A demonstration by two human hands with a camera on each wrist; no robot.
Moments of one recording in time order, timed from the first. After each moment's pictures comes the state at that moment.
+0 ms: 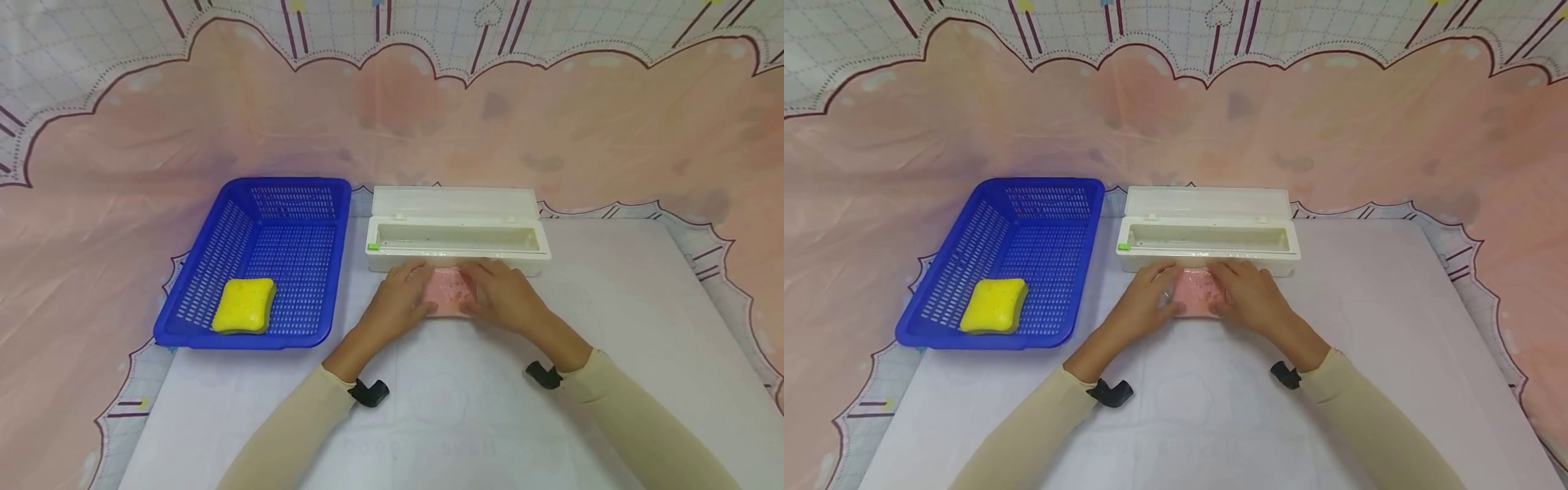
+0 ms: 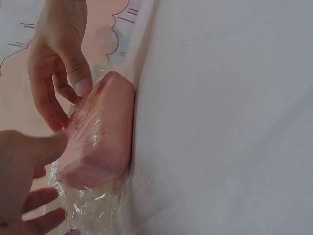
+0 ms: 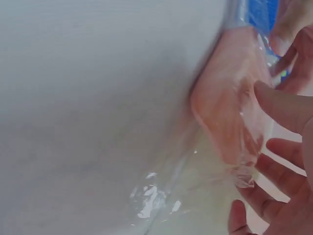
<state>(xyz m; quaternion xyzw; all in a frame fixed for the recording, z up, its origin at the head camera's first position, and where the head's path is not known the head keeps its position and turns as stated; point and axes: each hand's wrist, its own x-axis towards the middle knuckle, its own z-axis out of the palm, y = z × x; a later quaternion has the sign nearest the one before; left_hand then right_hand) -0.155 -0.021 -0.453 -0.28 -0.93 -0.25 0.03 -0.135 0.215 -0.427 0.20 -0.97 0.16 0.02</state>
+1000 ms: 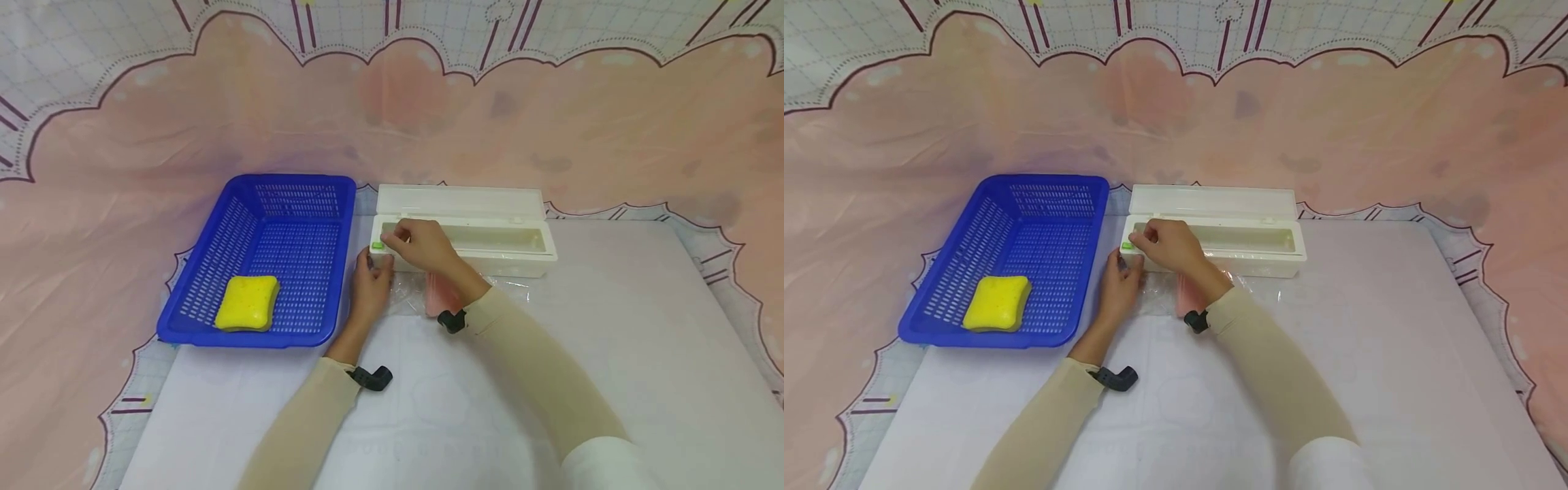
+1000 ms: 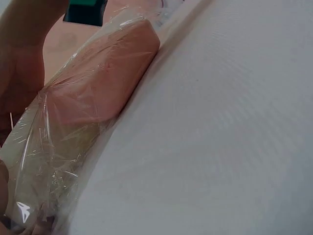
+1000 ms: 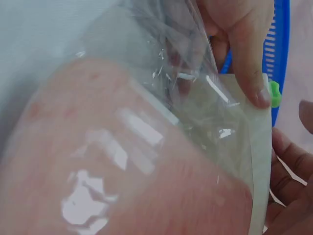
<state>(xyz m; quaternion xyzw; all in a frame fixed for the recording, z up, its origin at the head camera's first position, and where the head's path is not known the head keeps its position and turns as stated) -0.189 -0.046 -0.489 0.05 -0.81 -0.59 0.04 -0.234 0.098 -0.416 0.17 -0.92 0.34 0.01</state>
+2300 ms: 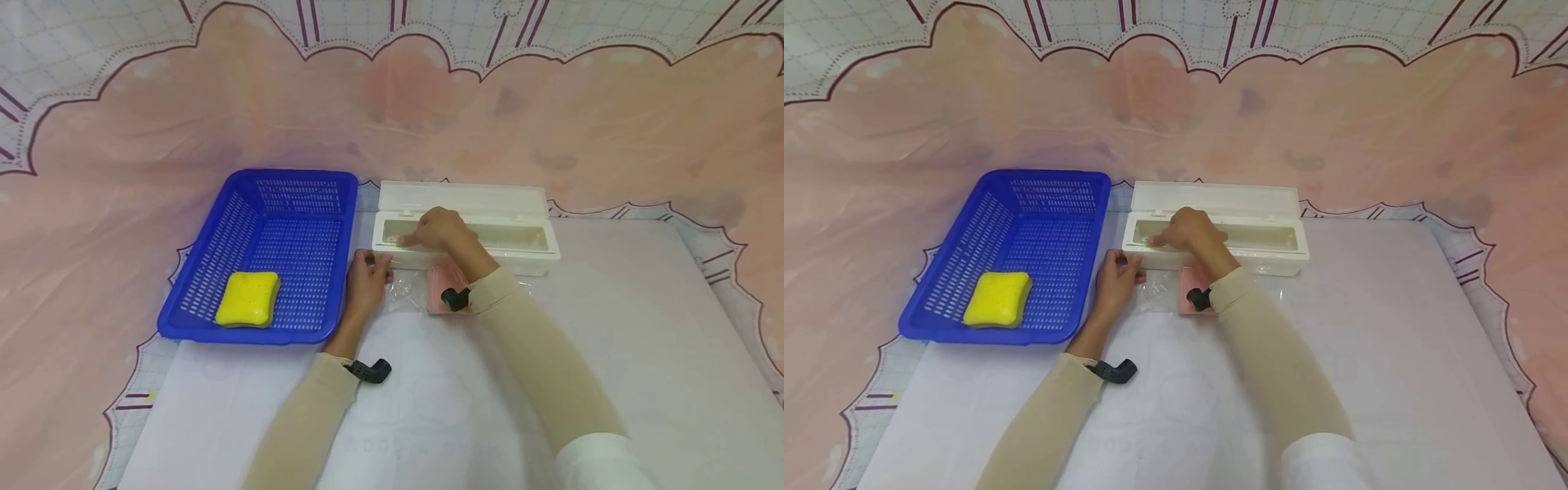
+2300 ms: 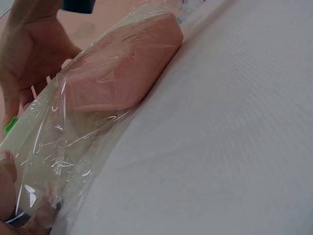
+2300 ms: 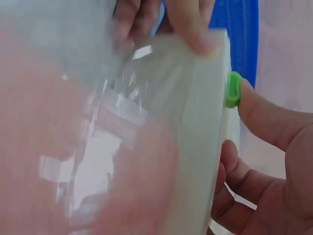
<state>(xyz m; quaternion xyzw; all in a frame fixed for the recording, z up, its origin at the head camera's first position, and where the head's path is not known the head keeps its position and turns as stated) -0.197 -0.053 -0.496 0.07 -0.78 -0.62 0.03 -0.254 0.113 -0.386 -0.01 -0.95 0.23 -0.20</state>
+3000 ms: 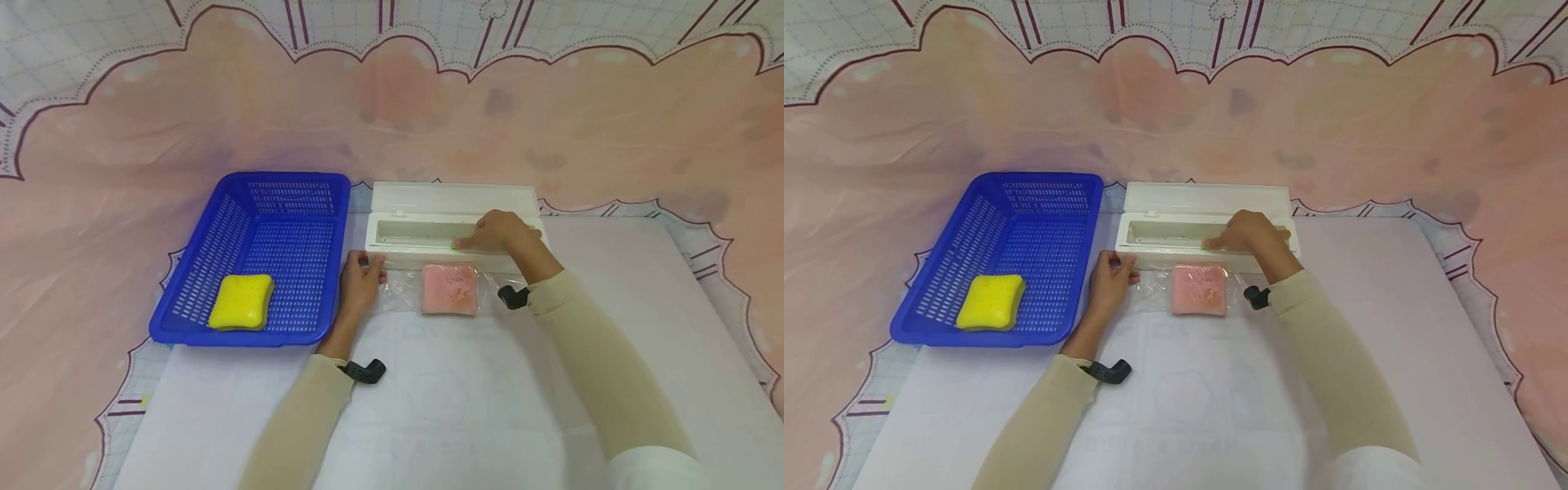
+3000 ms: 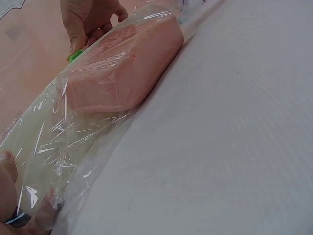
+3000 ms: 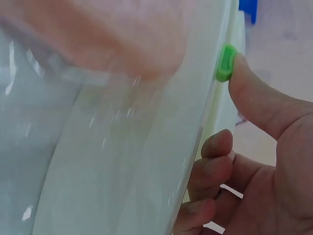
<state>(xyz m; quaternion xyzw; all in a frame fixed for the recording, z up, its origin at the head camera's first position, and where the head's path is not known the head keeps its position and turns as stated) -0.196 -0.053 -0.495 0.07 -0.79 -0.61 0.02 -0.235 0.215 -0.369 -0.06 -0.95 0.17 -0.26</state>
